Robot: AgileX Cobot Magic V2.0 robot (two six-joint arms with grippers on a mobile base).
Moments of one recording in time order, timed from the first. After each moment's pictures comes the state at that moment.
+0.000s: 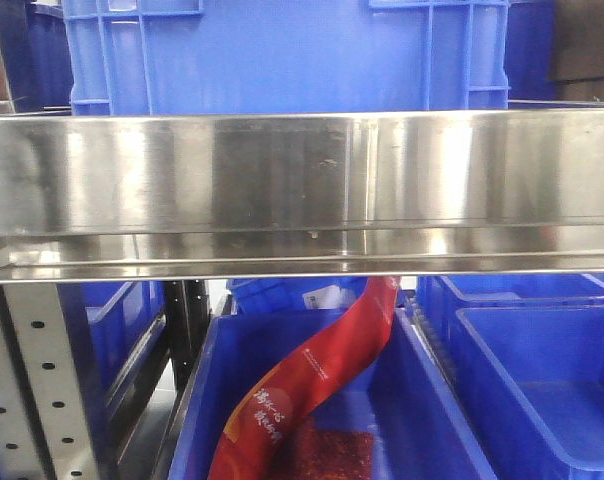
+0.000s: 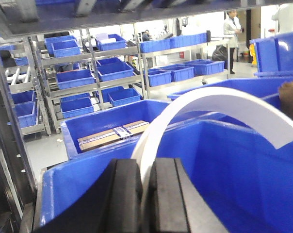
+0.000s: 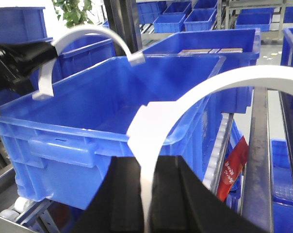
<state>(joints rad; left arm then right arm) -0.38 1.60 -1.32 0.05 -0.28 0.11 -0.02 0.77 -0.98 0.78 0.58 -0.57</state>
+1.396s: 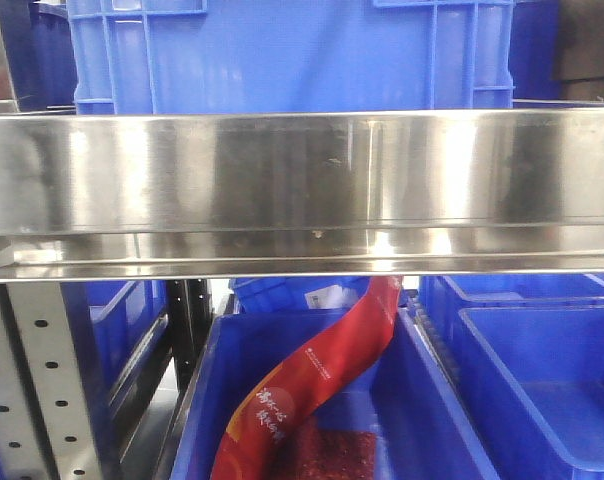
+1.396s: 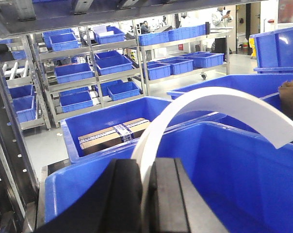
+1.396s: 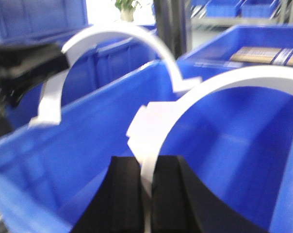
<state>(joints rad) -0.38 1.61 -1.43 0.06 -0.14 0.11 0.16 1.35 -1.35 1.02 0.45 -0.85</state>
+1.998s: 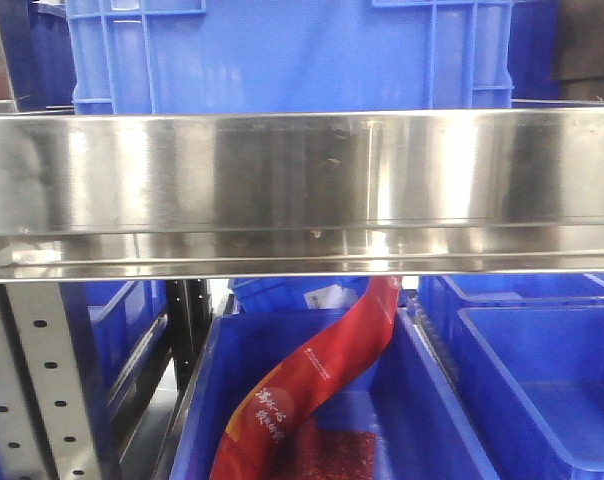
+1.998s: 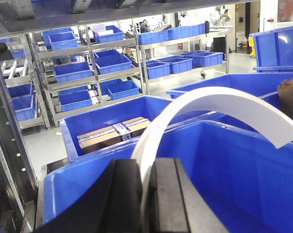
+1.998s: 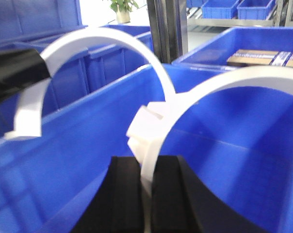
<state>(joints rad) -0.38 1.61 -1.43 0.06 -0.13 0.11 0.20 1.47 -1.41 1.02 0.40 -0.87</state>
